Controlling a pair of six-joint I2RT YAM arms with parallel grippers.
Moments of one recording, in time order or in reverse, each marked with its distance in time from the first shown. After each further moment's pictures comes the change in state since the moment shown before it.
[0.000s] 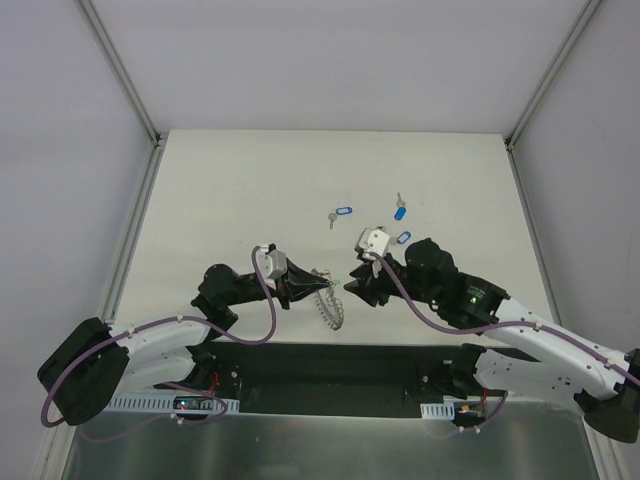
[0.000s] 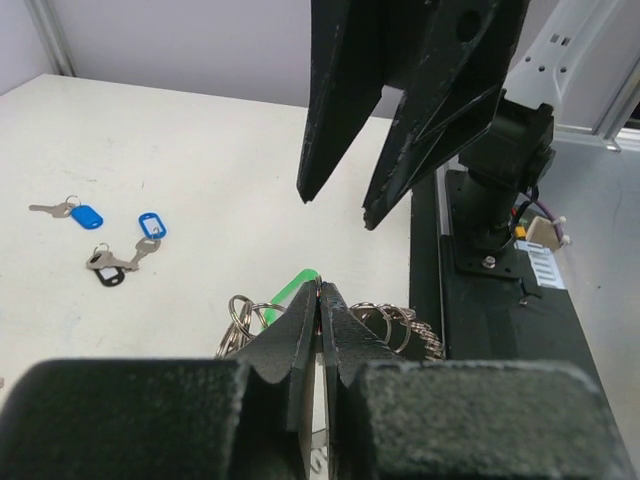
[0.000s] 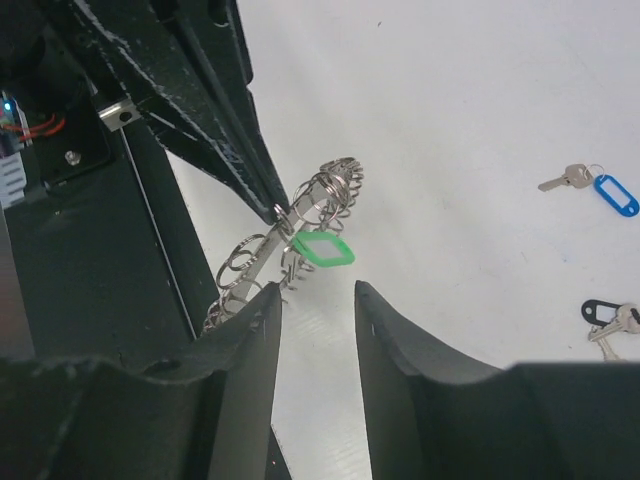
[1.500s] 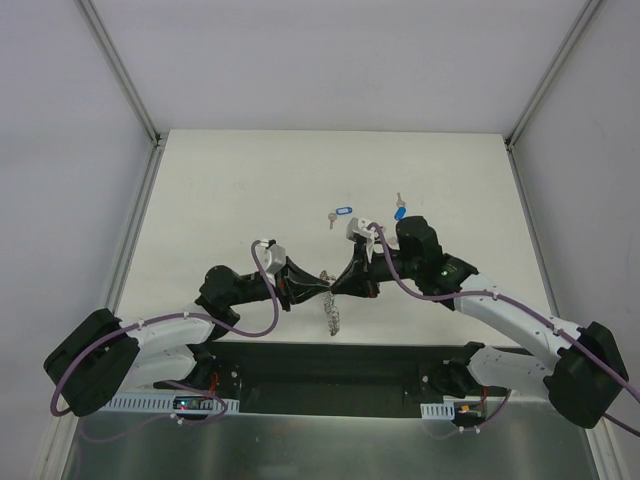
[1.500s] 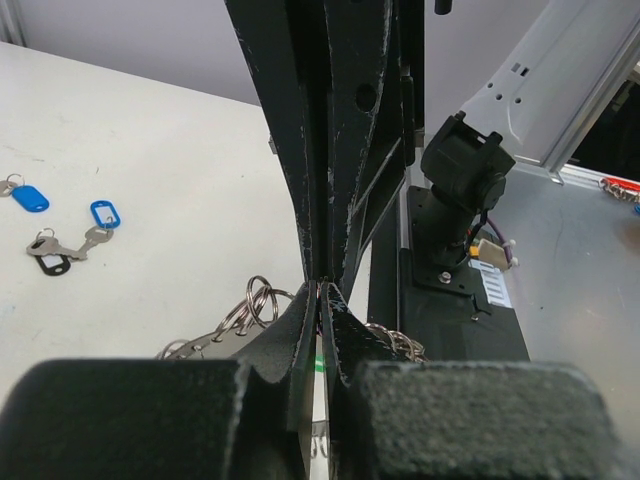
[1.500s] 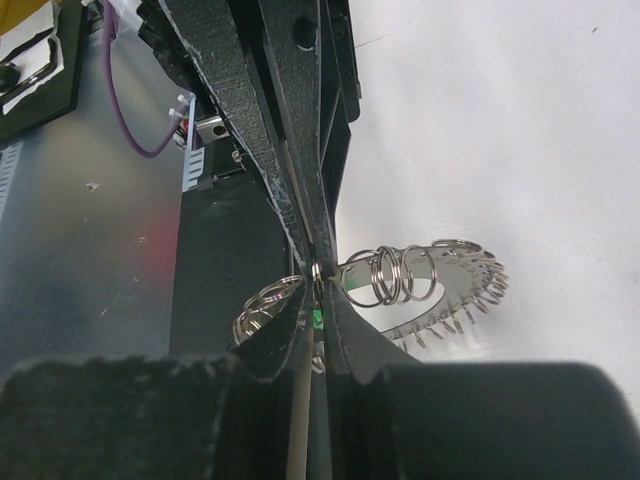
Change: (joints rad) left arm 0.000 0.063 -0.019 0.125 0.010 -0.177; right arm -0.256 0.218 -0.090 0.323 -0.679 0.130
